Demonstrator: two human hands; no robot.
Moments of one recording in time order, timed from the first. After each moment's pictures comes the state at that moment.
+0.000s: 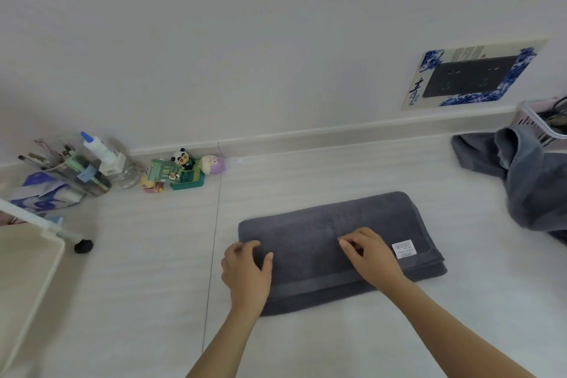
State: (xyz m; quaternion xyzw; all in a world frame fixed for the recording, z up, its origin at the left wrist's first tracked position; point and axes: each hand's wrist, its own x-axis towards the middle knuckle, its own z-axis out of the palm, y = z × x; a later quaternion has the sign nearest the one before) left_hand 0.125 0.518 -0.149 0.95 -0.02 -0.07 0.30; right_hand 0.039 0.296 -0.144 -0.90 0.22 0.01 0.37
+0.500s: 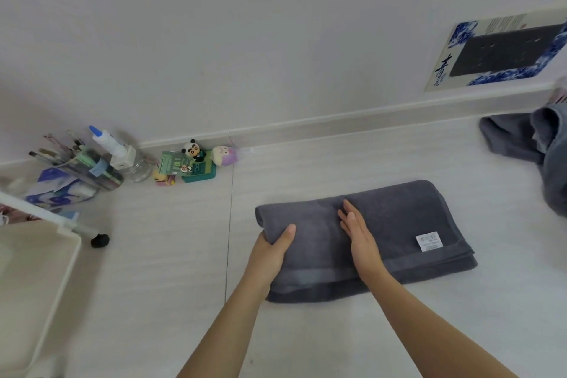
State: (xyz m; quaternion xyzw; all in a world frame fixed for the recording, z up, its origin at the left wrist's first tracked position) left_hand 0.149 0.512 -0.110 0.76 0.09 -0.33 0.56; right_hand 0.080 0.350 -0.164 -0.62 0.33 -0.06 0.71
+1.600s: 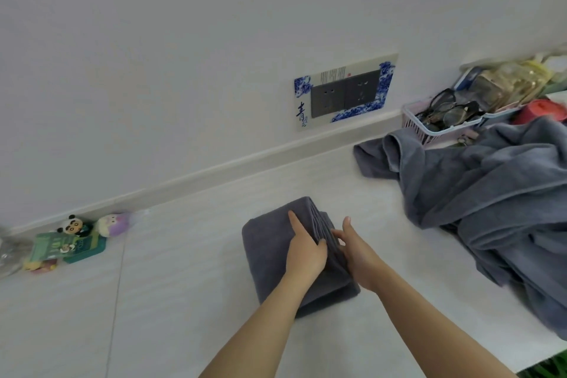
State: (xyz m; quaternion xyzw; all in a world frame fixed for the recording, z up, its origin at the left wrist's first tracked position) left_hand 0.067 0.235 -0.092 0.87 -0.16 -0.33 0.34; right_hand -0.003 0.142 -0.132 -0.46 0.41 0.05 0.79
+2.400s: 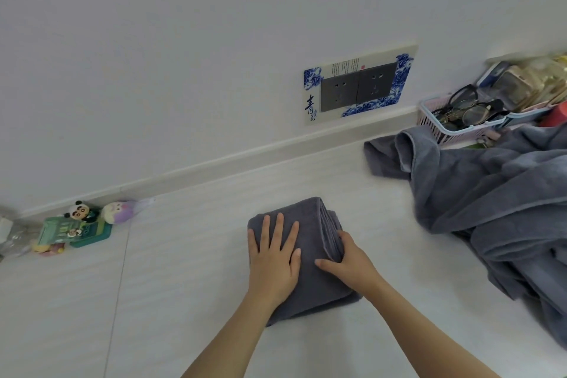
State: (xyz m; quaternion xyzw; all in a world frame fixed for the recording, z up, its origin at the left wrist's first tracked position) left_hand 0.099 0.297 -0.167 0.91 -0.40 -0.04 0.04; right_hand -0.010 0.153 -0.135 -0.75 0.35 0.06 0.56
